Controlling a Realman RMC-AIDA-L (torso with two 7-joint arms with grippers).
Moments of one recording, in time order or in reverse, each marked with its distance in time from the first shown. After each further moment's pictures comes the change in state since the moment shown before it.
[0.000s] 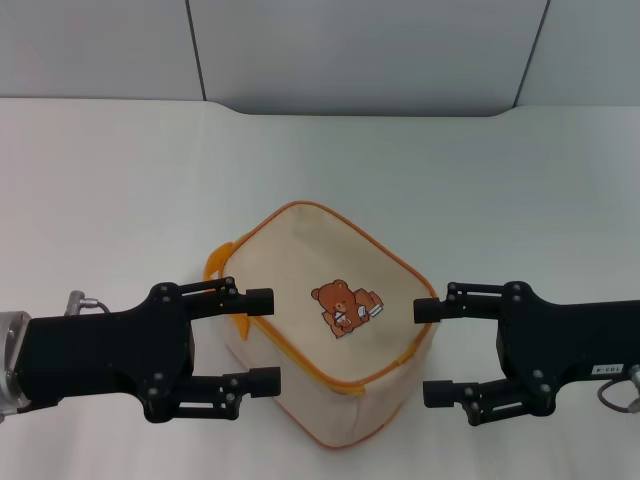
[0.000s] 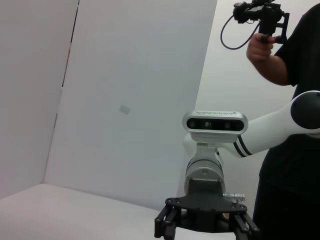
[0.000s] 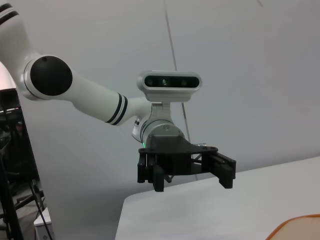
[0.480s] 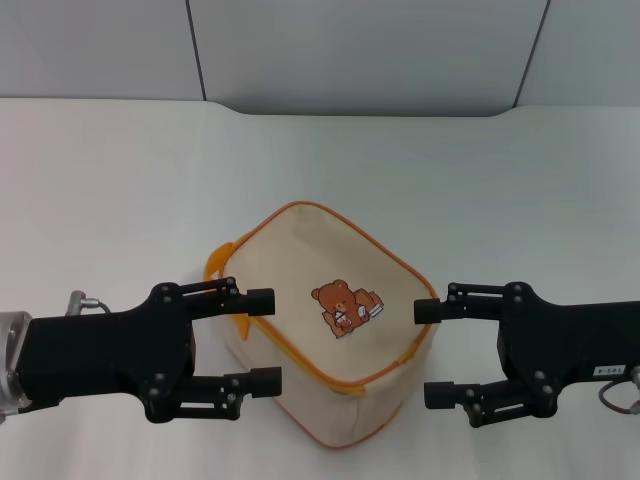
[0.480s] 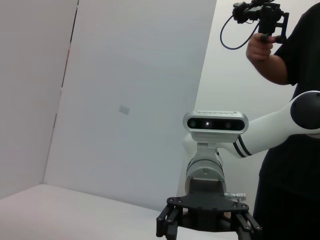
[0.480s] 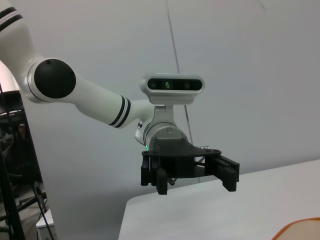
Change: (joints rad) left arm 0.000 -0.002 0.000 0.001 0.000 0.000 0.001; right arm -0.002 0.000 -0.001 0.000 0.003 -0.009 -0.001
